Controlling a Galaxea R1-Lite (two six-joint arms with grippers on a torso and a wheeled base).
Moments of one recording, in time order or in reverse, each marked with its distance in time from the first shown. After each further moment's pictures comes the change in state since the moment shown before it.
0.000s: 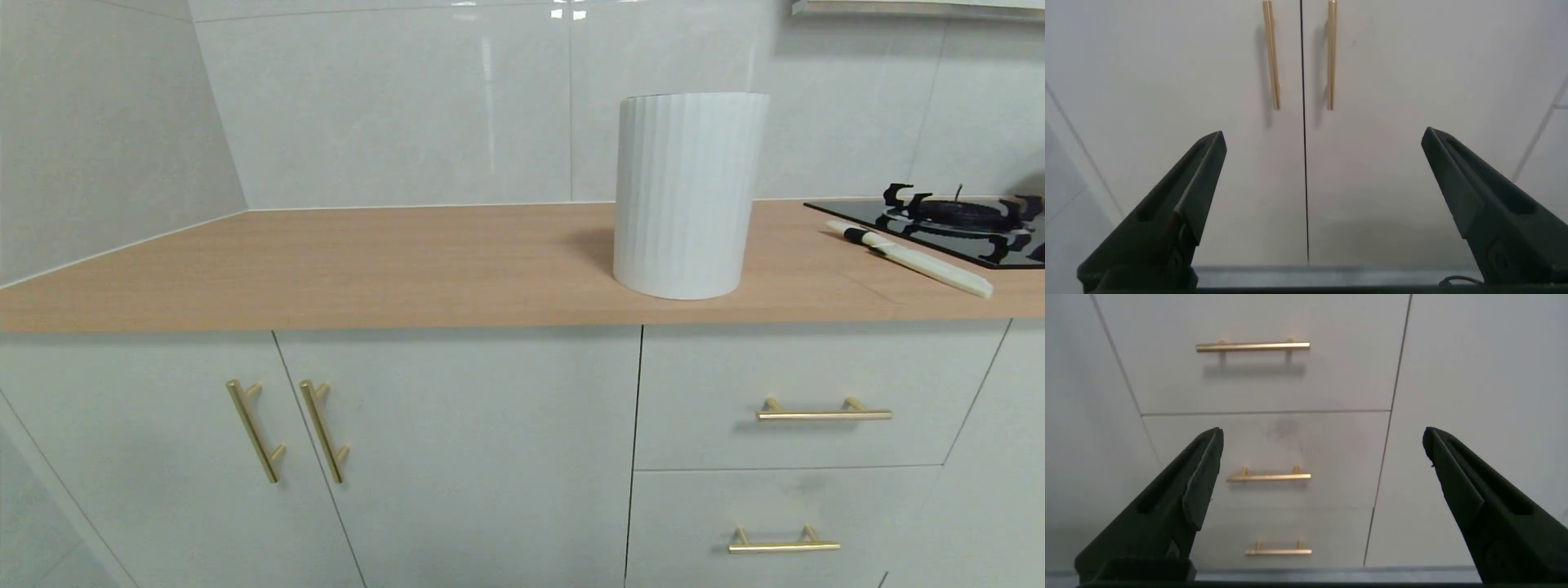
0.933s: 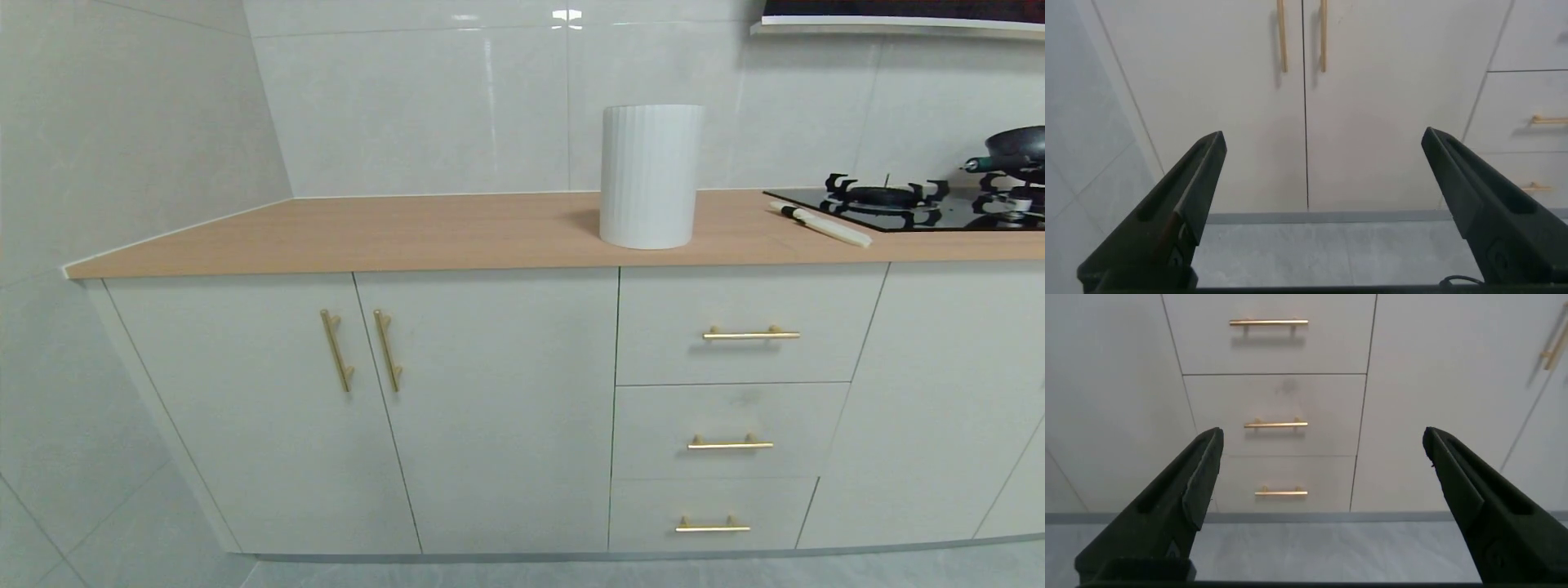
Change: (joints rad) left arm 0.000 0.000 0.000 0.000 0.001 0.001; right arm 0.000 -0.001 0.000 -0.001 0.001 -0.016
